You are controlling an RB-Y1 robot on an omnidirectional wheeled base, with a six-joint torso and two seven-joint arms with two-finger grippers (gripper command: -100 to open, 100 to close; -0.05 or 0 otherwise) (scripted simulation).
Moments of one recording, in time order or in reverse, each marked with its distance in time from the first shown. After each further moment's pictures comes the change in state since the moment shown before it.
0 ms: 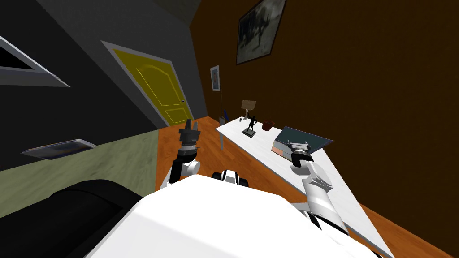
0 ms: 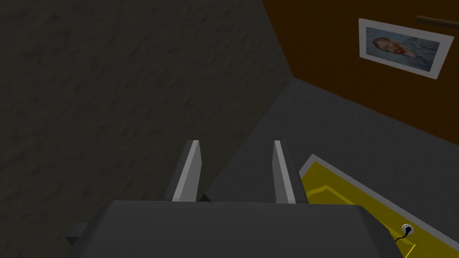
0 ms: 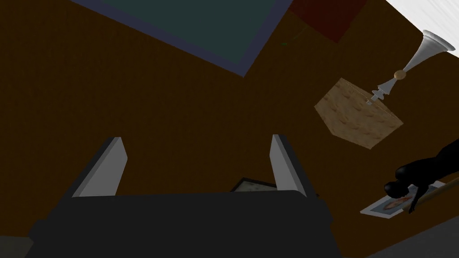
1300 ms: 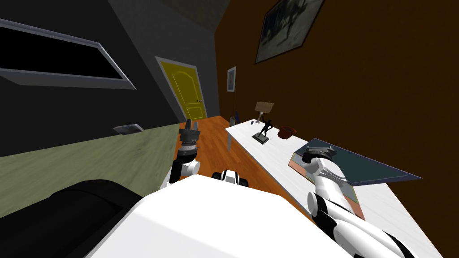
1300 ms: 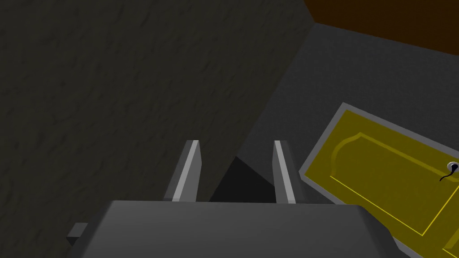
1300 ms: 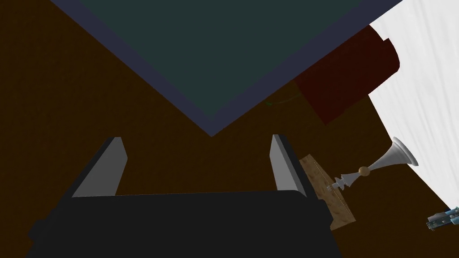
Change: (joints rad) left arm 0.000 0.000 0.000 0.000 0.000 0.000 0.000; right arm -0.207 -0.134 -0.138 0.396 0.258 0.117 0.163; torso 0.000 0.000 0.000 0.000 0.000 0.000
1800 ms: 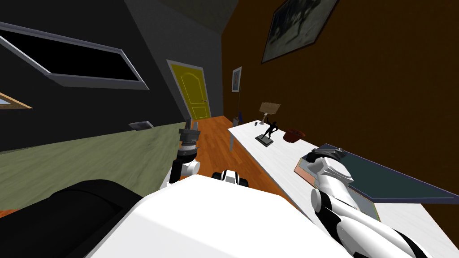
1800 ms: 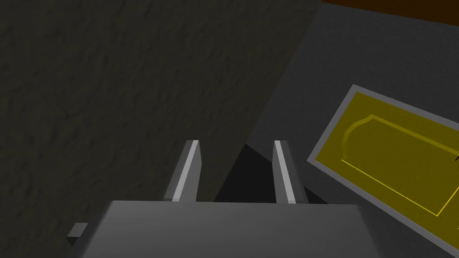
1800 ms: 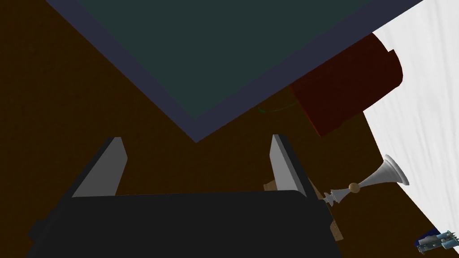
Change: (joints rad) left arm 0.000 0.000 0.000 0.000 0.000 0.000 0.000; right arm -0.050 -0.054 -0.012 0.104 0.017 0.048 0.058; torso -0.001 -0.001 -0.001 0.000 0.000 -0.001
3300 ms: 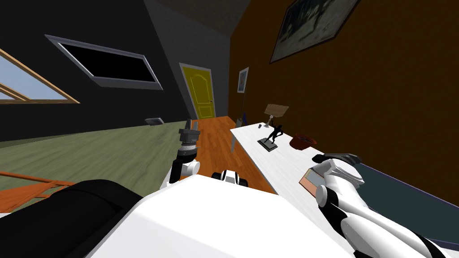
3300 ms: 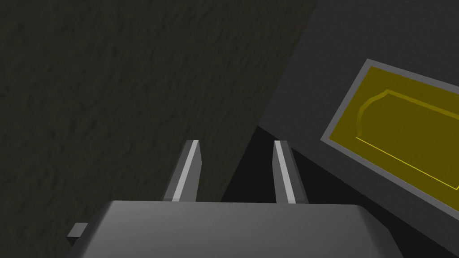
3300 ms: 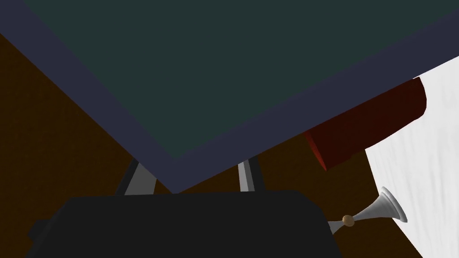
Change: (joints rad) left arm 0.000 0.000 0.000 0.000 0.000 0.000 0.000; right arm -0.054 -0.060 -0.052 0.141 0.030 0.061 0.087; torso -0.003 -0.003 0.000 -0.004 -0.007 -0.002
